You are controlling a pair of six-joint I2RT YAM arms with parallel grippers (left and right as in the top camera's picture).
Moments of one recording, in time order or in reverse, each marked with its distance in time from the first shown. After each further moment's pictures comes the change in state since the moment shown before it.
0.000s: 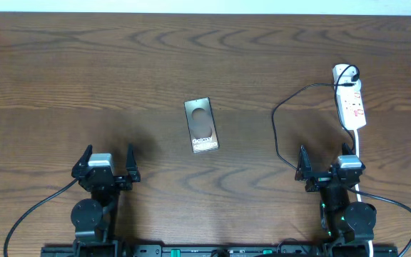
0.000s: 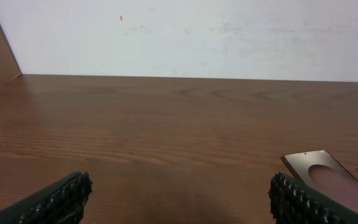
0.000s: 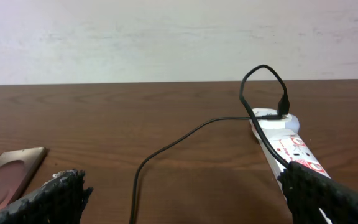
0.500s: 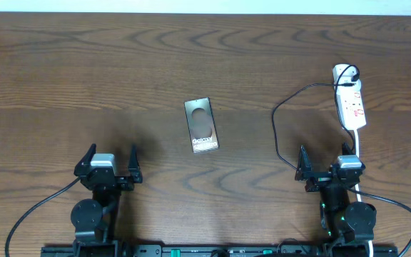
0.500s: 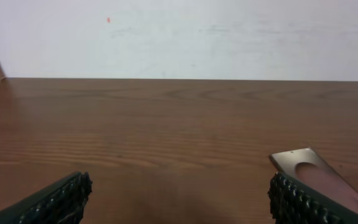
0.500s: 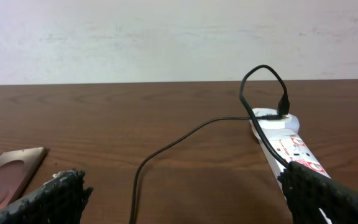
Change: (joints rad) left arm 0.000 0.000 0.000 0.007 0.052 0.000; right arm 0.000 0.000 0.000 0.000 0.000 0.000
